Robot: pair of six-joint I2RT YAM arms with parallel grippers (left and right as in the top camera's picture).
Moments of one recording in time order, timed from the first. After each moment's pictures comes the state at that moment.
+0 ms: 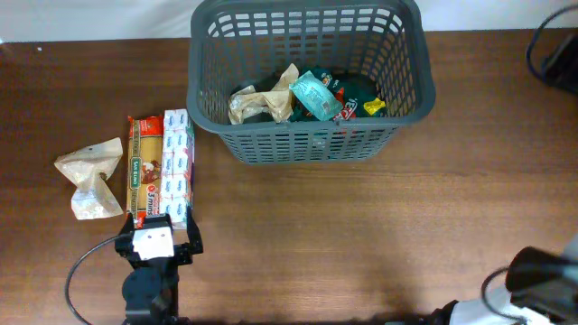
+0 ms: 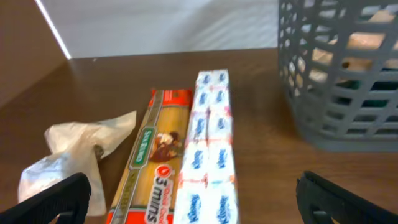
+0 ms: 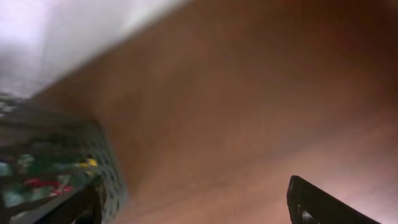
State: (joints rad) left arm -0.01 0.01 0.11 -0.33 -0.16 0.06; right arm -0.51 1.78 2.11 -1.29 -0.24 0.10
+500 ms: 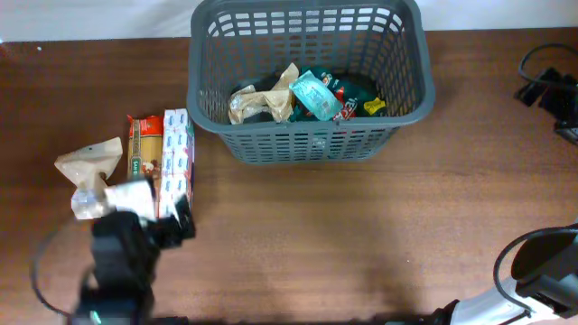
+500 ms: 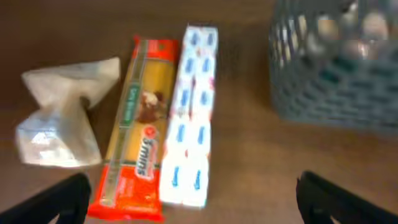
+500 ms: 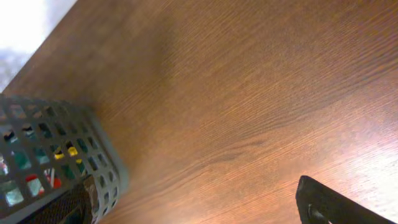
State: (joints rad) left arm 0.04 0.61 0.69 -0.73 -0.06 -0.10; right arm -0.55 1.84 1.93 -1.26 -0.30 0.16
